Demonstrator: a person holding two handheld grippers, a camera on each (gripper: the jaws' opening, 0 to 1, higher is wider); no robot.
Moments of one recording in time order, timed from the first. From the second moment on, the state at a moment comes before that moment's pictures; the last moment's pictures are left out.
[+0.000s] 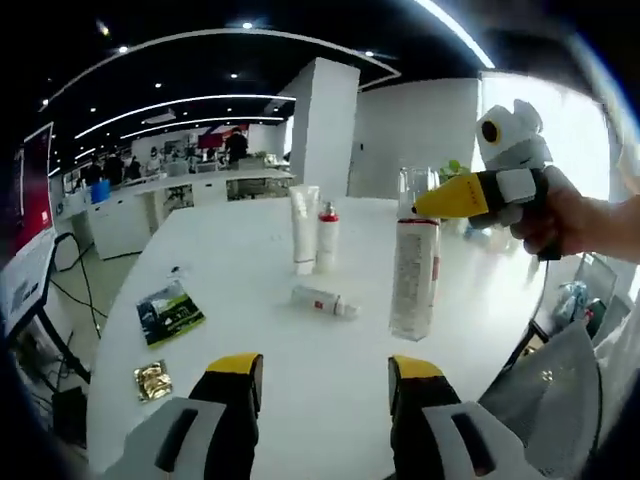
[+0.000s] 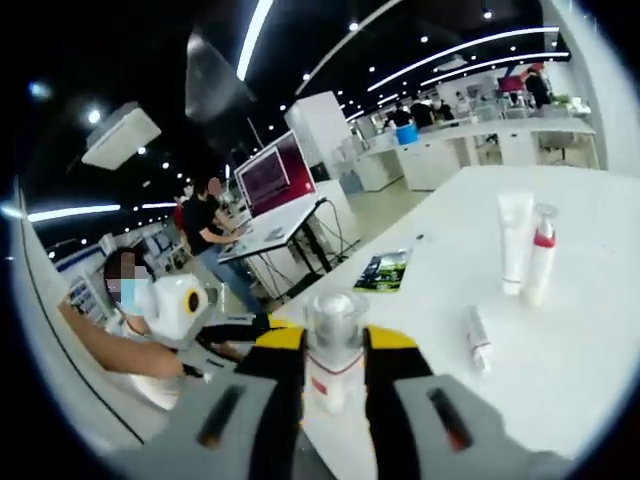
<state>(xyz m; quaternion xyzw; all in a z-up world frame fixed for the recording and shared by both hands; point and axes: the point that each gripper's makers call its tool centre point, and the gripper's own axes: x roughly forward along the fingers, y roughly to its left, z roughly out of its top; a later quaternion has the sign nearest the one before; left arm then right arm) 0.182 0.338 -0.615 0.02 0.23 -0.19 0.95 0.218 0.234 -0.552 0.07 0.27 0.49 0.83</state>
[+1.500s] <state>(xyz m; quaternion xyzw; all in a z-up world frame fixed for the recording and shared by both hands) 0.180 0.399 -0.690 0.07 0.31 -0.11 0.94 0.426 0.232 -0.669 -0.10 0.17 0.40 0.89</state>
